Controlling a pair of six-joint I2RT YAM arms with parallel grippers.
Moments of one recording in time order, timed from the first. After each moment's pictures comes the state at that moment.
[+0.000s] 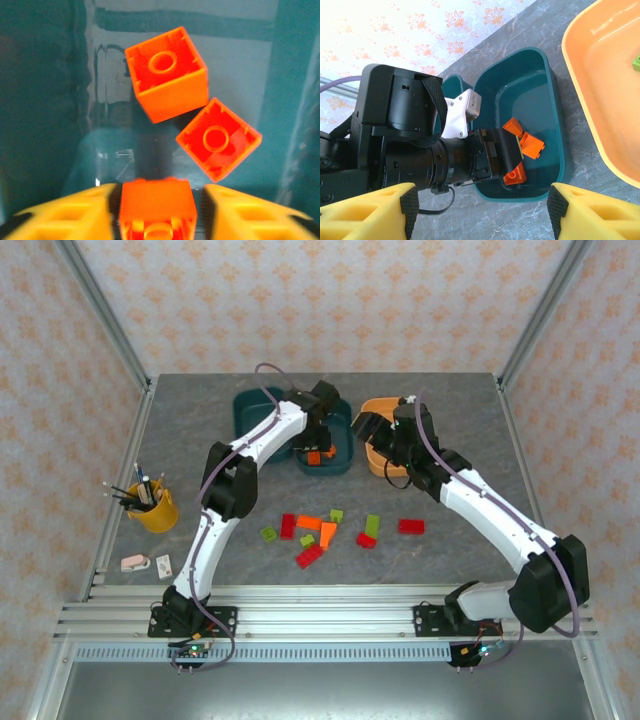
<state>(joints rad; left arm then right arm) -0.48 2.42 2.25 -1.17 -0.06 -0.63 0.50 1.32 1.08 -0.25 -0.02 0.89</state>
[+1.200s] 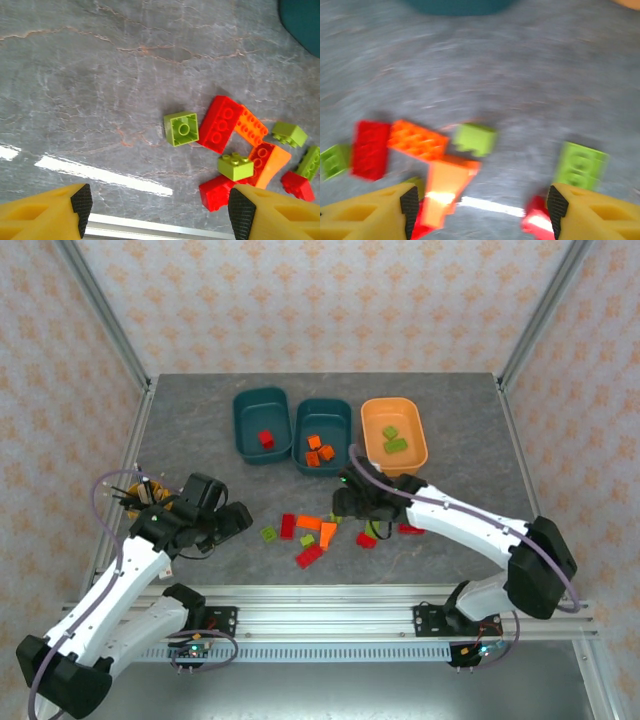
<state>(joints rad) -0.39 0.84 0.80 -1.05 0.03 -0.94 0.81 1.39 0.99 -0.70 0.13 0.81</state>
